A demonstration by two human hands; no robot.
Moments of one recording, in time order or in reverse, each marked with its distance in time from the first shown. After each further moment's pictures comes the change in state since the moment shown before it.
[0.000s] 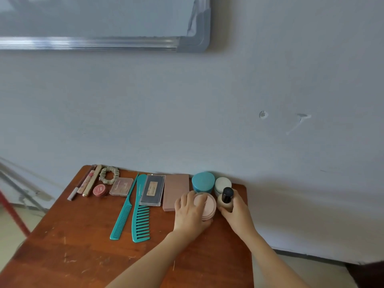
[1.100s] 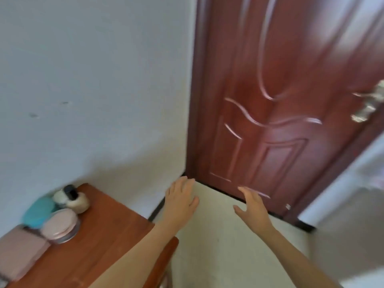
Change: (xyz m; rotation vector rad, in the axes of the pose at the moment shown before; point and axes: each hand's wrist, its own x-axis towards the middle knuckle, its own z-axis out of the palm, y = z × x) left_hand -0.182 0.168 -0.024 -0.349 -0.329 1.139; right_hand -0.428 -0.017 -0.063 -0.450 0.914 0.840
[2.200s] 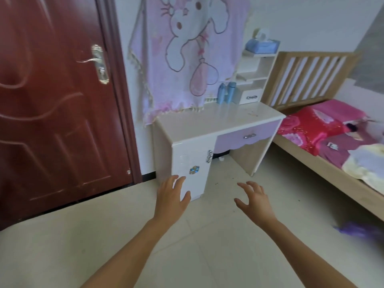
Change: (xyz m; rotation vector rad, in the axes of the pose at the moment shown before) left_hand -0.231 0.453 0.173 -0.321 -0.432 0.752; right_hand -0.474 0.289 -0.241 -0.225 0.395 0.850
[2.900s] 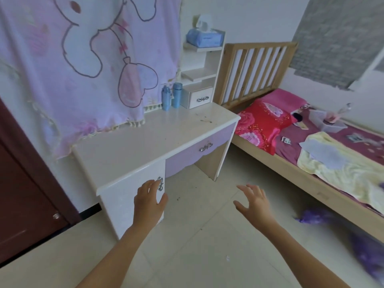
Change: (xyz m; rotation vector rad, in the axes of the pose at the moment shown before) left_hand 0.250 0.052 0.140 -0.166 -0.085 -0.026; right_hand 0.186 0.160 -0.048 0.002 0.084 0.248
